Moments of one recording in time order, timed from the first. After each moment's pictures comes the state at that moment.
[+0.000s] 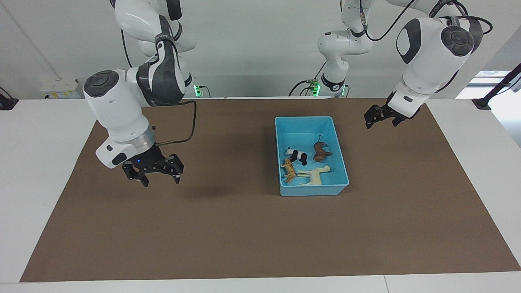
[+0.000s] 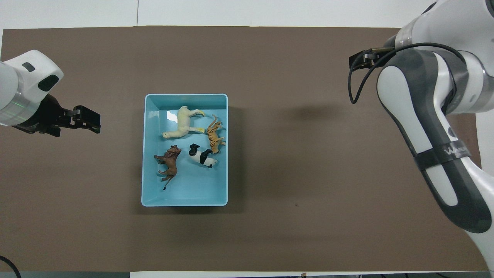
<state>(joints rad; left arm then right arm) -0.04 0.04 -0.08 -1.69 -0.02 1.59 -0.10 0.28 0.36 -0.24 -1.46 0.16 1.93 0.01</state>
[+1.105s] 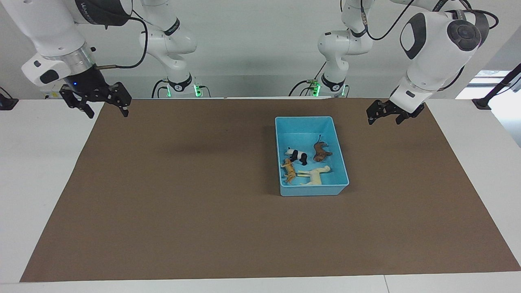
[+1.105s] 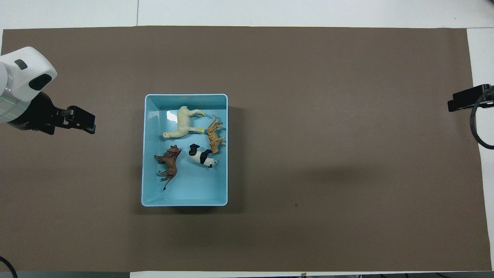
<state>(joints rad) -0.04 0.05 -0.07 -1.64 -0.02 1.55 -0.04 -0.02 0.02 -0.06 -1.52 0.00 1.56 -0.08</state>
